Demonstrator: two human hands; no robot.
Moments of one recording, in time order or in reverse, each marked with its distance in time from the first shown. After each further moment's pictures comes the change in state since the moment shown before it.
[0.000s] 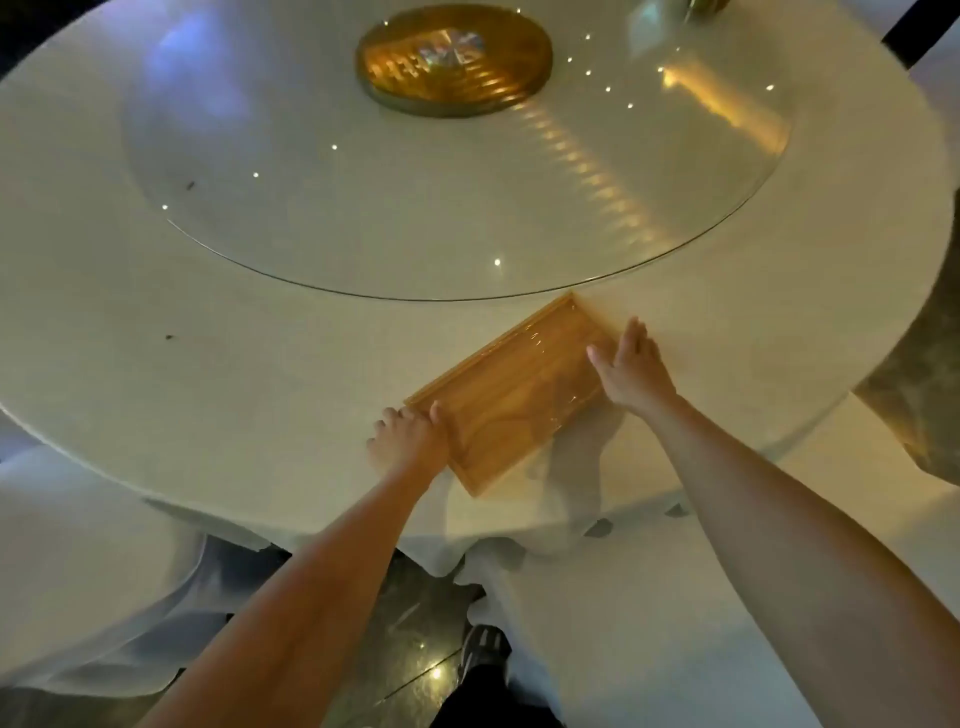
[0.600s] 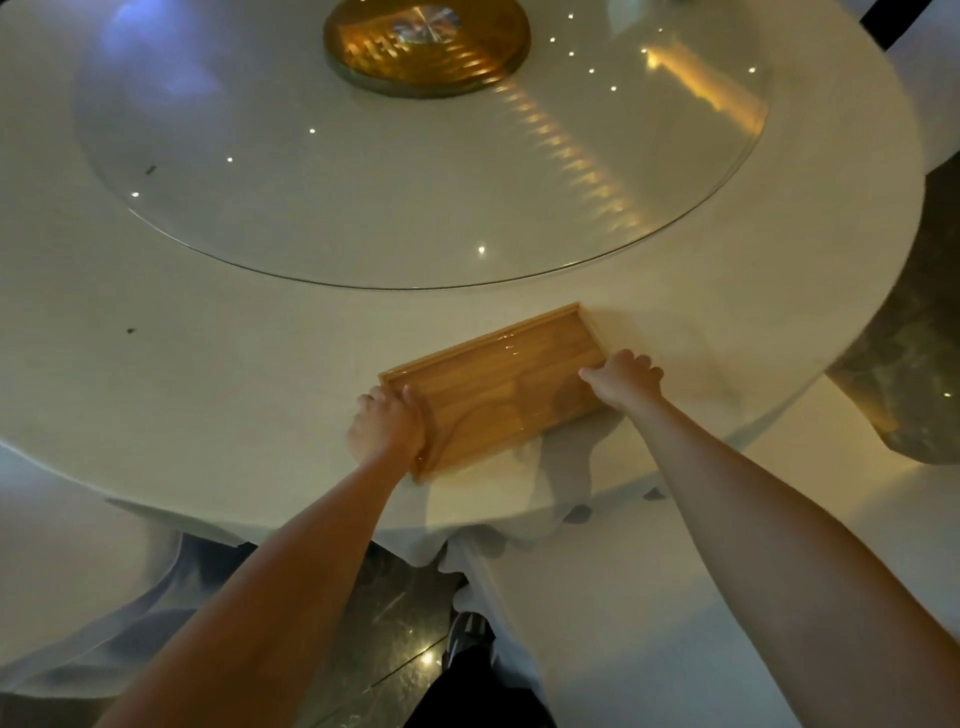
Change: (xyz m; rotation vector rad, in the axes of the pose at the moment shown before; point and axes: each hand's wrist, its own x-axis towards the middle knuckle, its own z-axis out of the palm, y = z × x) left_hand 0.003 0.014 0.001 -0.108 0.041 -0.052; right_hand -0.011 0.011 -0.010 0.022 -0.074 0.297
